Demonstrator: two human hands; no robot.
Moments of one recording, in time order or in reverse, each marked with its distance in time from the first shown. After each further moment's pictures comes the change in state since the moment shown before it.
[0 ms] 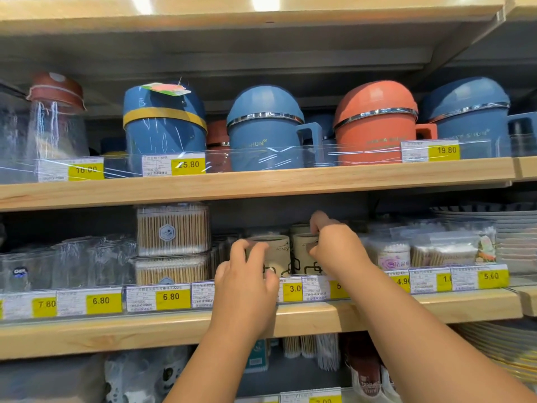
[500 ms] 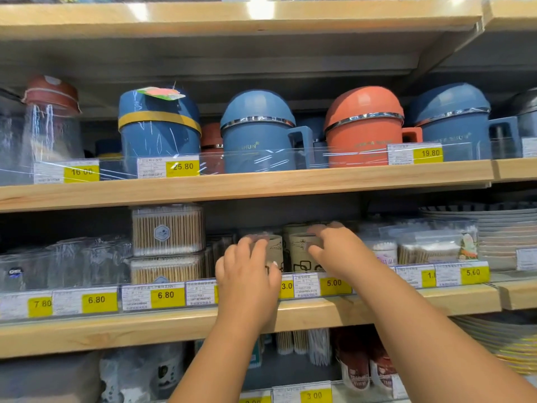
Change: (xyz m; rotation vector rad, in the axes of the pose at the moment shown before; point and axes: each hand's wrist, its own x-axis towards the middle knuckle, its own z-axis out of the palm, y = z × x) left_hand 0.006 0.009 0.012 0.107 0.059 0.037; right_hand -0.016 0.024 -0.007 0.031 -0.007 -0.035
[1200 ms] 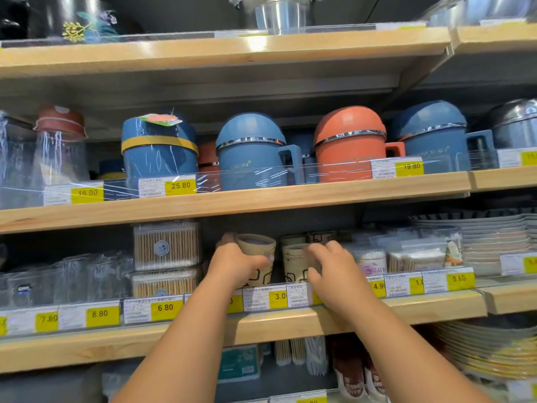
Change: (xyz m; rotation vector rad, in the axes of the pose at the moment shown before) left_hand 0.056 -0.006 -0.028 -0.396 -0.280 -0.395; right_hand -0.031 0.008 0.015 0.103 0.156 -0.056
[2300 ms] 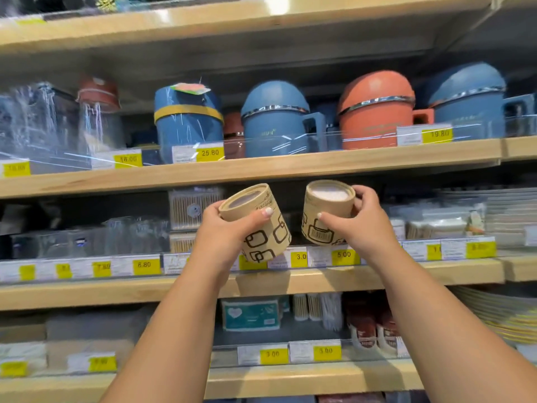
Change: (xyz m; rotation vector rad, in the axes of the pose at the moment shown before) left_hand -0.066 -0.022 -0.050 -0.651 0.067 0.070; right_hand -0.005 -0.013 -0.023 0.779 0.181 0.133
